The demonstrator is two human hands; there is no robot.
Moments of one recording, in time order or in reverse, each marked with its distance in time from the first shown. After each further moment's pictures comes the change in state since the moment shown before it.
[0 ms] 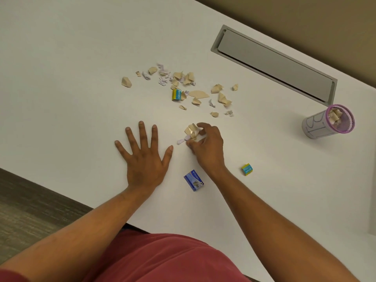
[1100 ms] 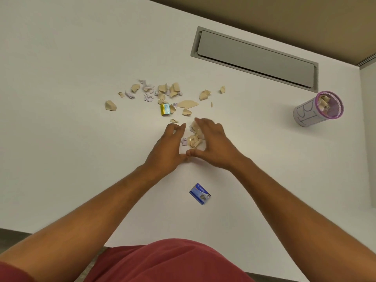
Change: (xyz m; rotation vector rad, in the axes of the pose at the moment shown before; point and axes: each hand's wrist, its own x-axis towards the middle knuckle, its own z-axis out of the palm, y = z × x) left_hand 0.094 0.045 -0.062 -0.510 -0.437 0.394; right_hand 0.039 -0.007 -0.041 -0.455 -0.266 -0.193
